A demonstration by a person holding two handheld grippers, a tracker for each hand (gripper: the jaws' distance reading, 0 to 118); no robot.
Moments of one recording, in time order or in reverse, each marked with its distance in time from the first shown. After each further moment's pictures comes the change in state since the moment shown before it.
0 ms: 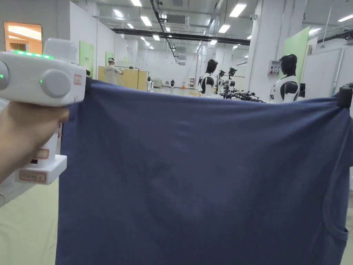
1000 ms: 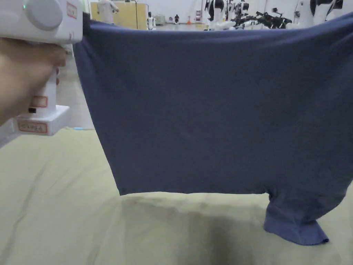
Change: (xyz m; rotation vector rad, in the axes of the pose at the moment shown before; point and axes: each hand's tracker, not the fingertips) left arm 0.092 -0.123 -0.261 -0.095 -0.035 -0.074; right arm -0.015 -0.138 -0.245 -0.079 -0.035 -0.007
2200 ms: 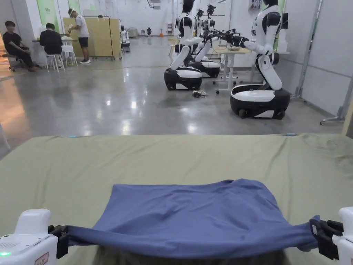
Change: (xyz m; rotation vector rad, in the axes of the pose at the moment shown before) left arm -0.048 -0.285 0.322 -0.422 -0.200 0.056; right arm 0.054 -0.250 0.389 -0.464 0.257 0.042
